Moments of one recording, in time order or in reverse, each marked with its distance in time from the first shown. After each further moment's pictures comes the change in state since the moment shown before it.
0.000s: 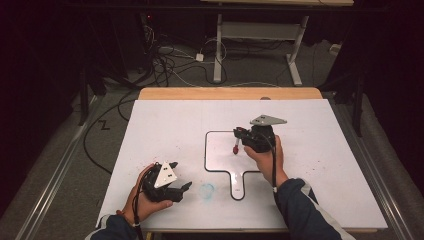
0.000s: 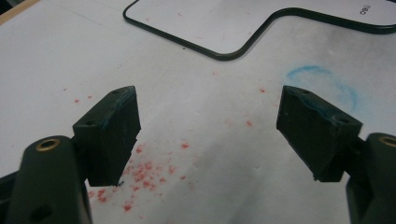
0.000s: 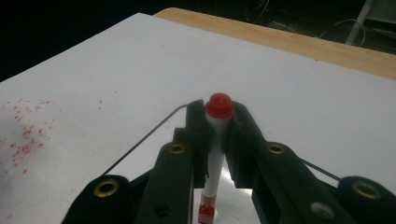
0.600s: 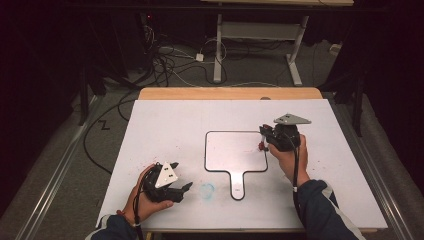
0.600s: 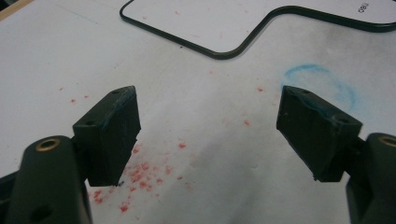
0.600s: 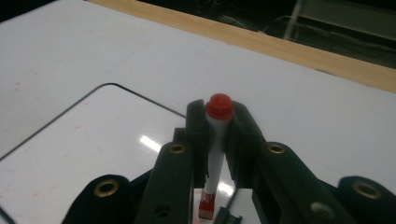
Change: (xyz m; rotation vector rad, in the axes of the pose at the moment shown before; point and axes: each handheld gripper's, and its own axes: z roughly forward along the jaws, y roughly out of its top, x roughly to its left) left arm -0.001 0.001 0.003 0.012 -0.008 -0.001; right arm -0.046 -0.013 -0.040 0.022 -0.164 -0.005
